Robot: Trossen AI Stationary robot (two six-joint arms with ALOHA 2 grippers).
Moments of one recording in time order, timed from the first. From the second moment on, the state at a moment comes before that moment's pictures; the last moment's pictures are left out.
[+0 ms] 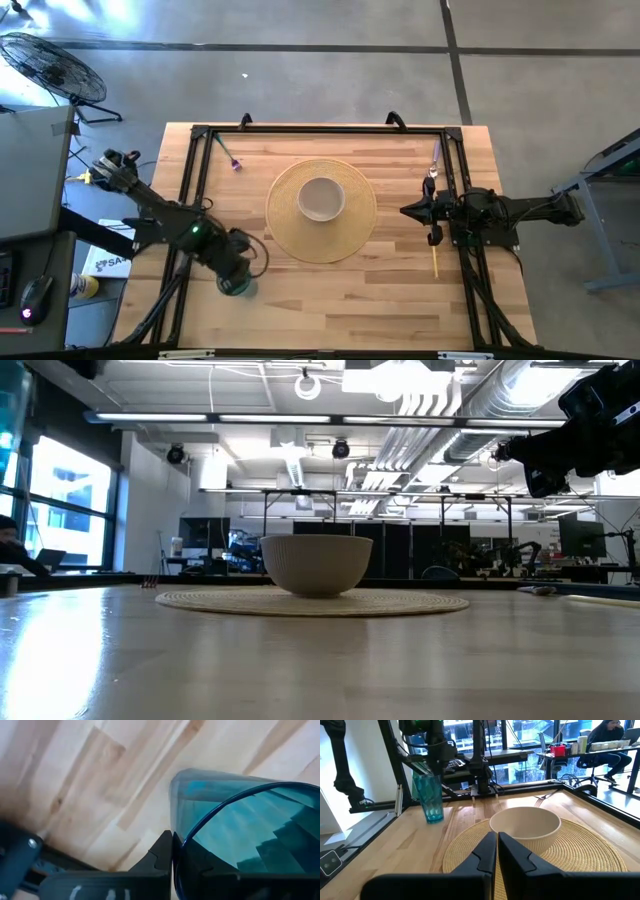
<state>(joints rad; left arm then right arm) -0.59 1.33 1.11 -1.18 0.04 -1.22 0.05 0.07 0.01 0.04 0.06 0.13</state>
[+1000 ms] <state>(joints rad) -0.35 1.33 1.19 -1.23 0.03 -0.96 0.05 0.07 0.01 0.04 0.06 0.13</state>
